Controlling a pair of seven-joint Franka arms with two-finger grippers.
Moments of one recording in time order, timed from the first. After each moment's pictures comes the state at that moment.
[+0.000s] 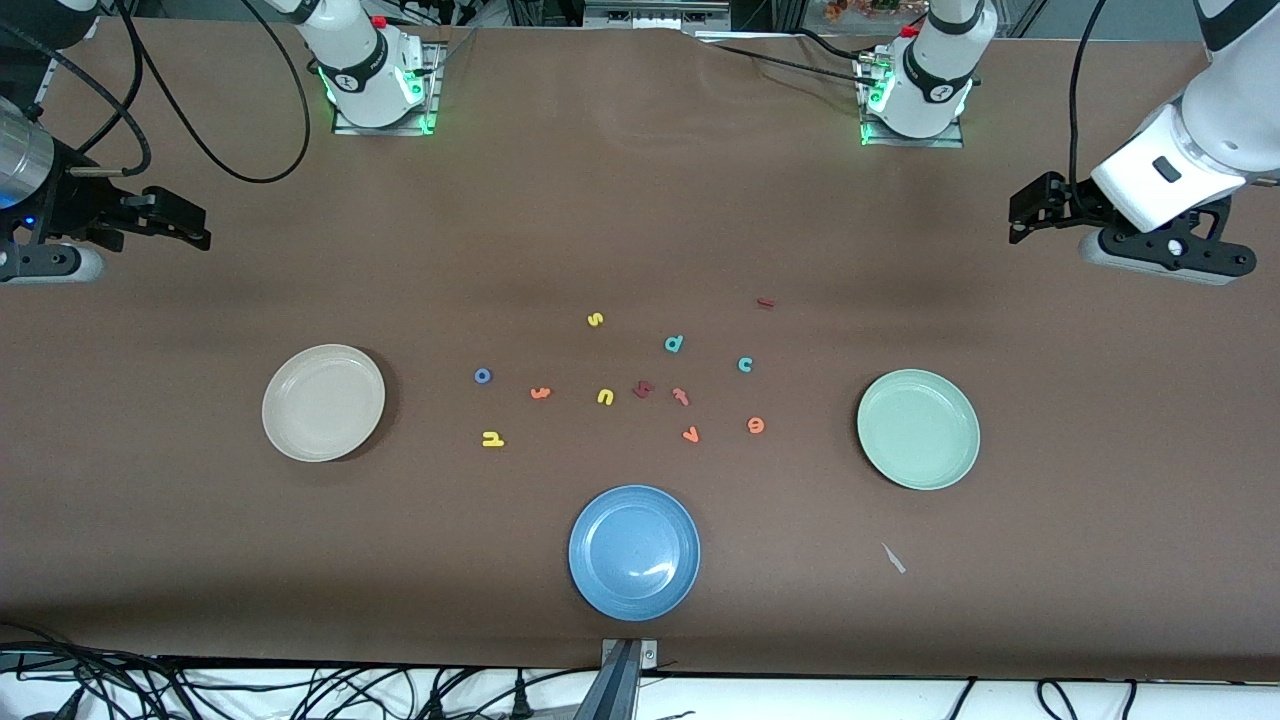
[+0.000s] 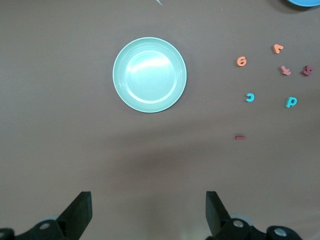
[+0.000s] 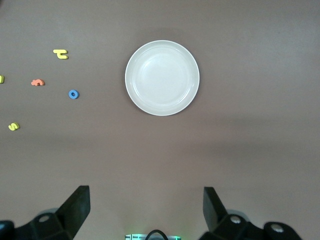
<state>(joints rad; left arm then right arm) -0.02 0.00 -0.11 -1.64 -0.01 1.55 0.05 0.11 0.06 -0.07 -1.56 -0.01 1.51 0.01</state>
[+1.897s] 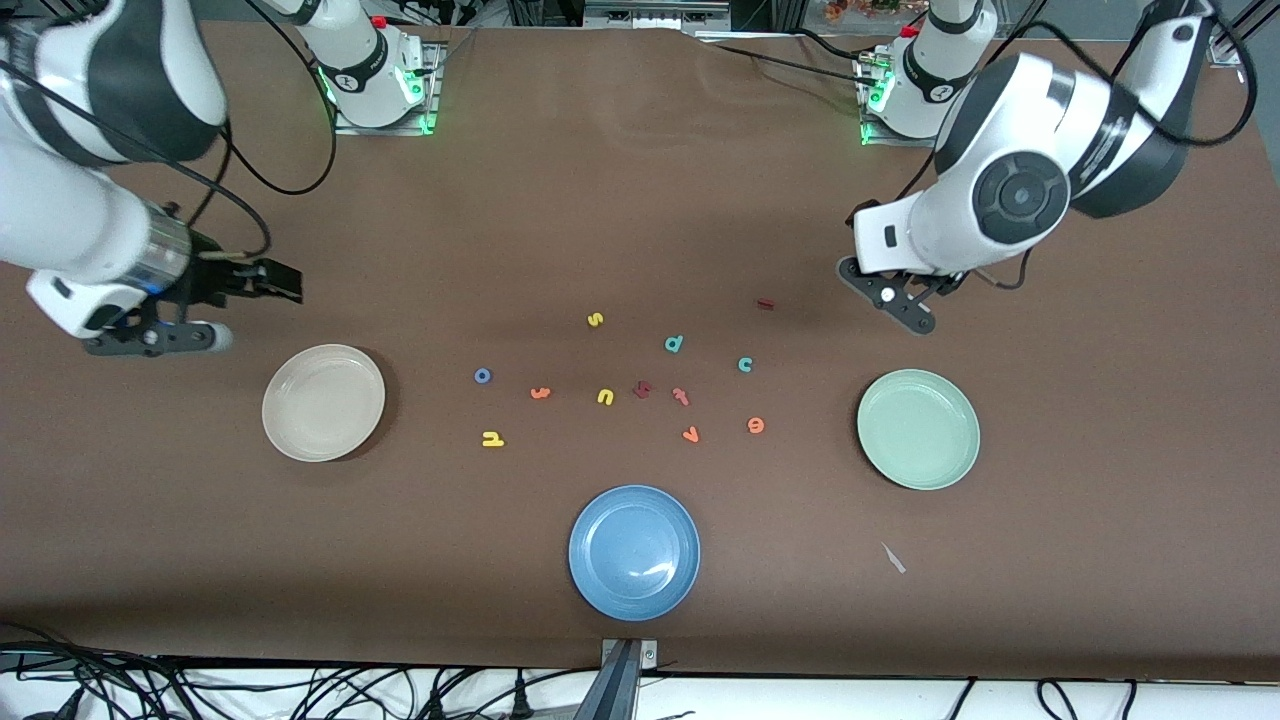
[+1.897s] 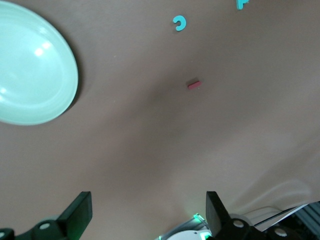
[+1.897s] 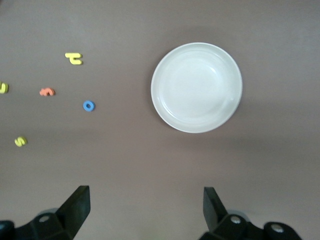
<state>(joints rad) -0.07 0.22 -0.31 -1.76 -0.01 1.61 0.31 0.22 0.20 -0.06 -1.65 0.04 1.71 0.12</state>
